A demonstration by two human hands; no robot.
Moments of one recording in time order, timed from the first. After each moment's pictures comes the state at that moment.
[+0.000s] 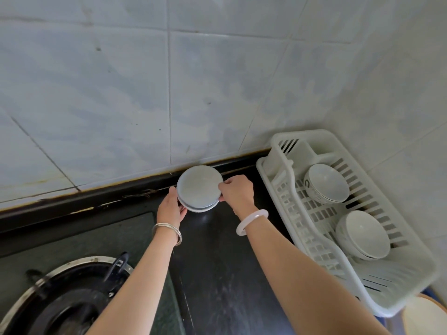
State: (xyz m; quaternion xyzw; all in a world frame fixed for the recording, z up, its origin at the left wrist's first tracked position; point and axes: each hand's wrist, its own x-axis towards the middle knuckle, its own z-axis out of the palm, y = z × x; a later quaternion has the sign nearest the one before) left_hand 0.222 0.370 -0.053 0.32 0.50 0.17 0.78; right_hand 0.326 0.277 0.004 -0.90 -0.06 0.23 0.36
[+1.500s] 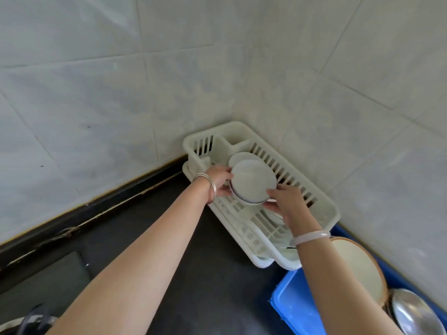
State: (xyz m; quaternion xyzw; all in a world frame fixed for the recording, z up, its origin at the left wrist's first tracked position) left_hand 0.379 0.193 0.074 0.61 0.21 -0.18 0.74; right_hand 0.383 0.021 0.076 -0.76 0.21 0.16 0.60
